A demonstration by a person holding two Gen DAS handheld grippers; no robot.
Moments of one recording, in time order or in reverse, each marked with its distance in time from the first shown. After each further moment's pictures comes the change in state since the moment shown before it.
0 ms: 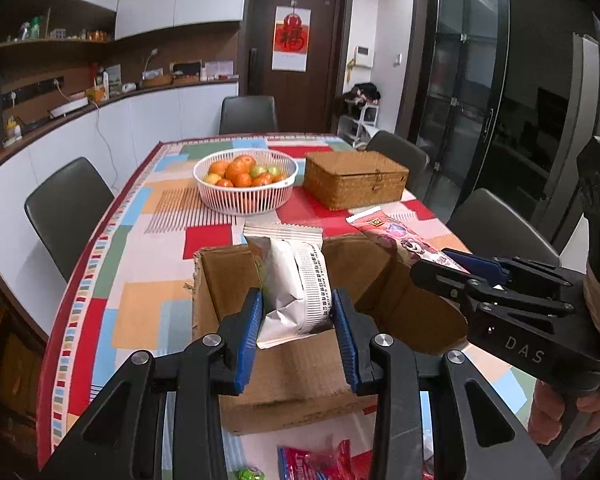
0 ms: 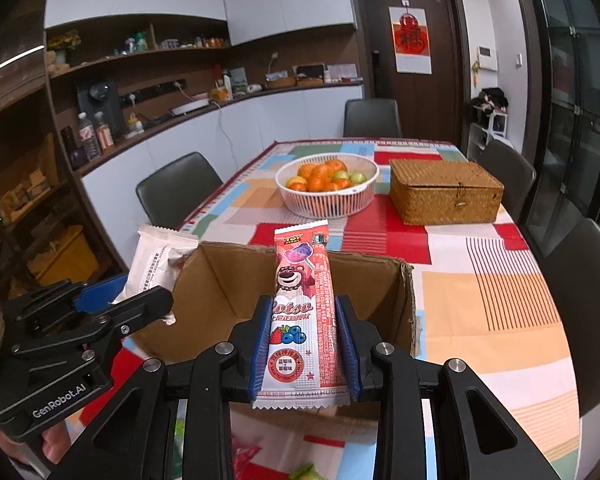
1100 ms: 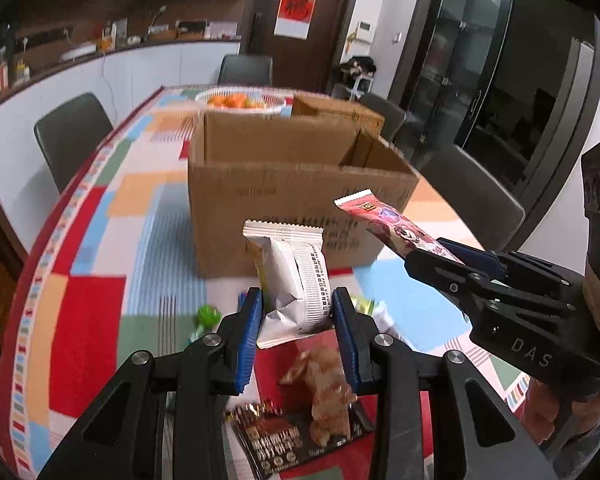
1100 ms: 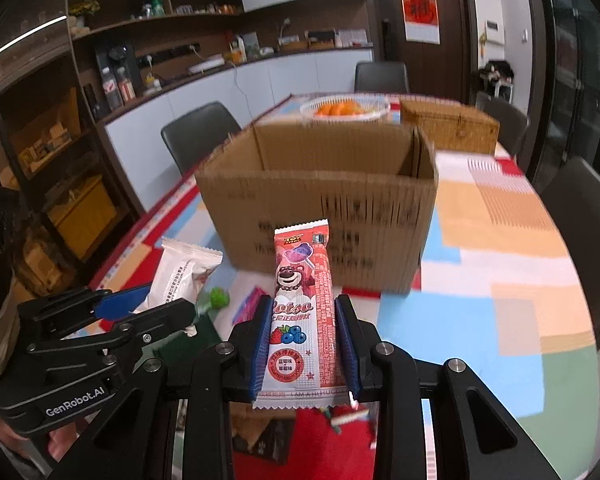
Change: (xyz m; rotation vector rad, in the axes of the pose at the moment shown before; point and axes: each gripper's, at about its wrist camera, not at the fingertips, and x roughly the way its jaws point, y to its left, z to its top) left arm -0.087 -0.022 -0.123 -0.079 0.092 -0.061; right arm -0.076 0.042 -0.121 -0.019 0.105 0.025
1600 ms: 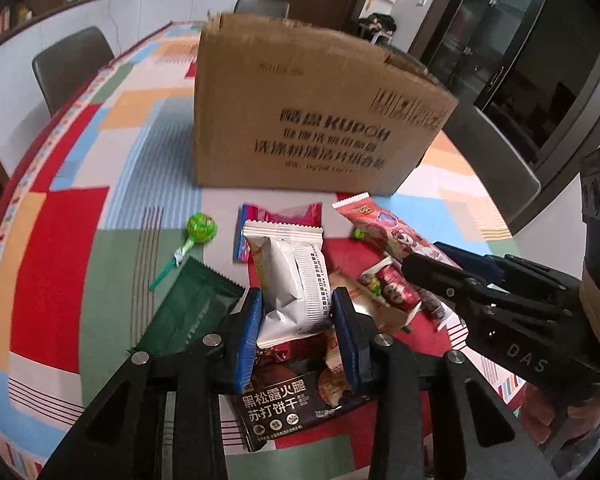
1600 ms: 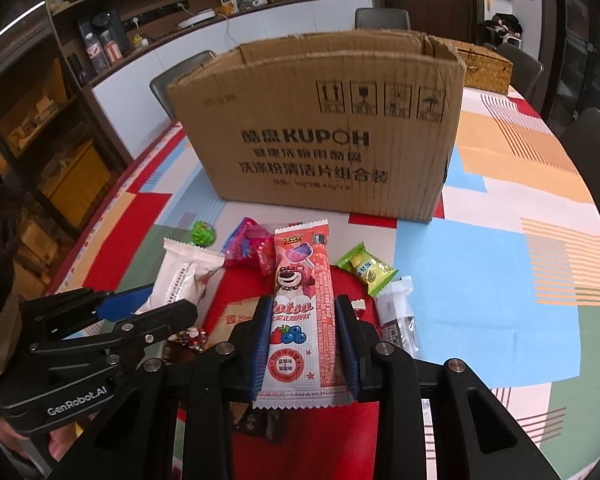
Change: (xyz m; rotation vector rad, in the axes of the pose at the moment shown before) left arm 0.036 0.014 -0.050 -0.090 0.192 -0.011; right arm 0.047 -0.007 -0.040 0.041 0.199 0.025
